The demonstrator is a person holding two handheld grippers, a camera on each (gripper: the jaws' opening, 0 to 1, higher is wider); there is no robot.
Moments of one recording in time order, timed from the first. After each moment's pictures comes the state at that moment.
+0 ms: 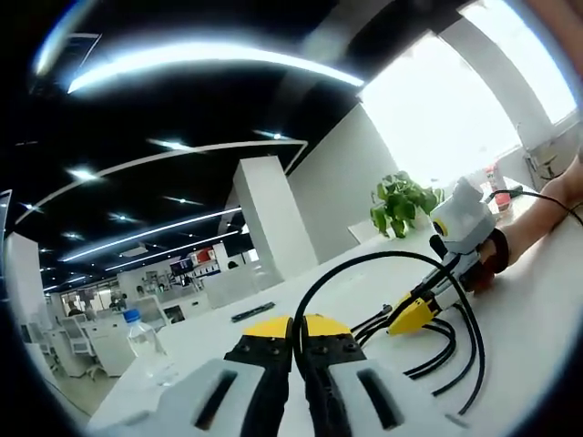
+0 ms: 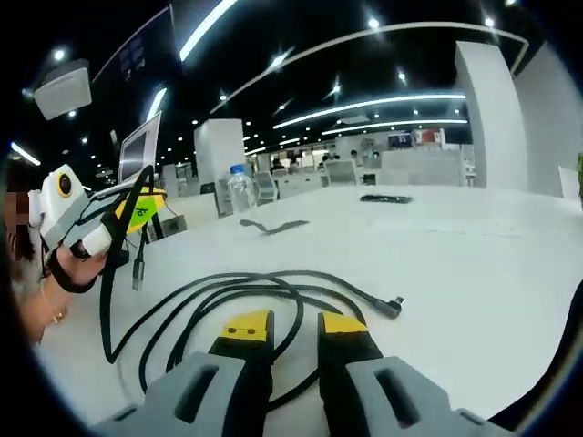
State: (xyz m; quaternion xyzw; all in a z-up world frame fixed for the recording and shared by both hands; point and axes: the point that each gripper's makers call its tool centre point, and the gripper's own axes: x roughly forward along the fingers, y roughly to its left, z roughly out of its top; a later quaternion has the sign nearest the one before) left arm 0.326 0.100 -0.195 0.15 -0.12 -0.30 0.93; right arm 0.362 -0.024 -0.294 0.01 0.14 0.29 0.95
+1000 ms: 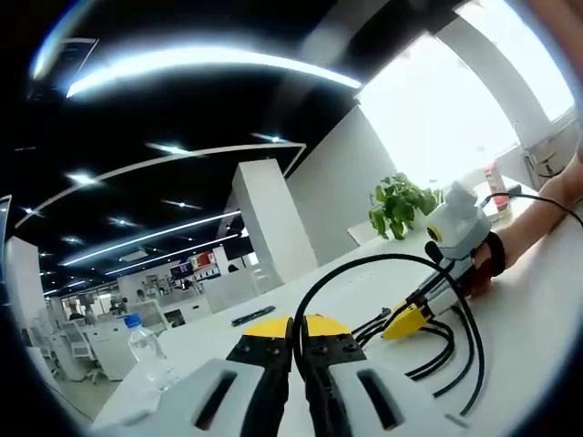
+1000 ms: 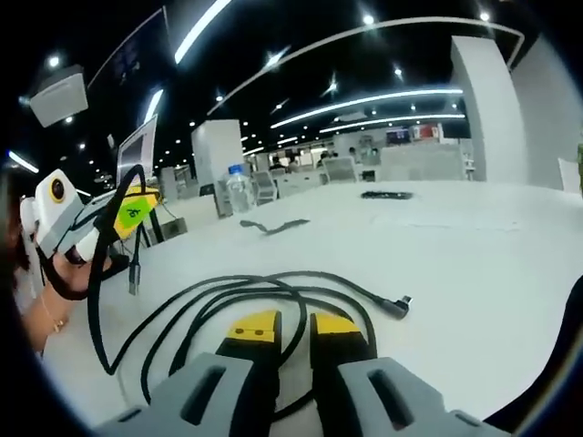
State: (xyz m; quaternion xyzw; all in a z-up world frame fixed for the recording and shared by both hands) left arm 0.322 0.097 -0.192 0.15 -0.13 -0.30 0.93; right arm 0.365 -0.018 -0.296 0.02 0.15 0.29 0.95
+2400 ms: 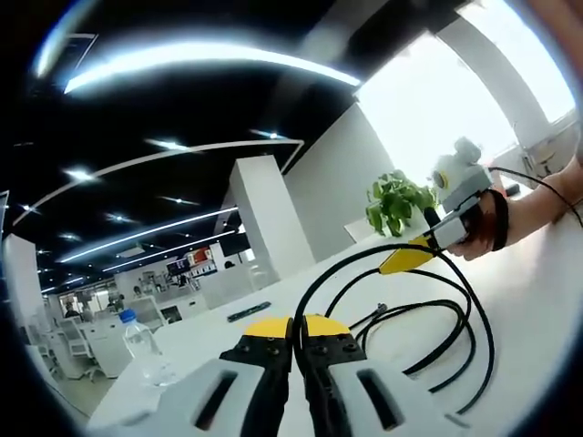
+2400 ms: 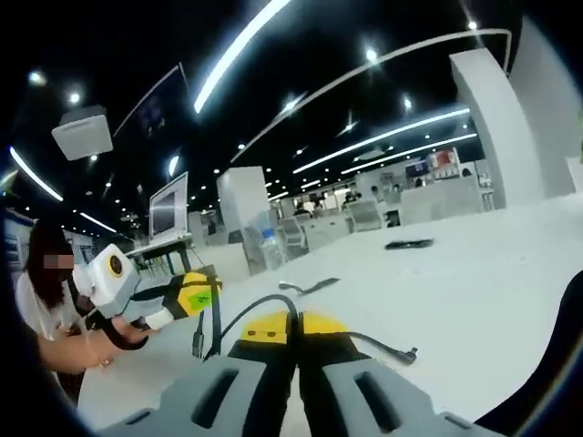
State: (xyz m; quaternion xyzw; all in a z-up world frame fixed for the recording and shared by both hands) left arm 0.325 0.093 -0.200 0.15 -0.12 -0.31 0.93; right arm 0.336 -0.020 -0.213 0.08 0.04 0.34 0.93
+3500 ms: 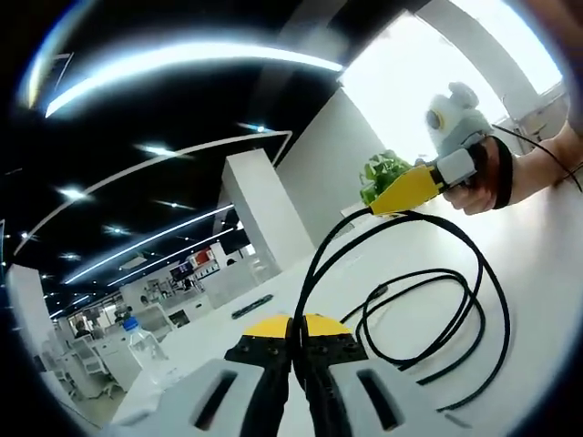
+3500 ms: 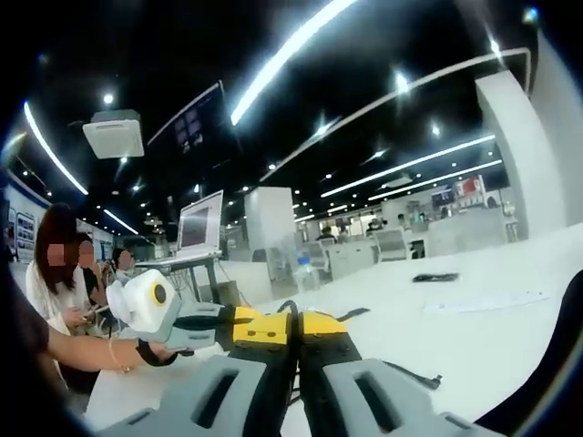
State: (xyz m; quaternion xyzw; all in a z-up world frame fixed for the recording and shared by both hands) left arm 0.328 0.088 -0.214 0.21 -0.11 -0.30 0.92; right arm 0.306 0.002 -0.176 0.08 -0.03 0.40 0.91
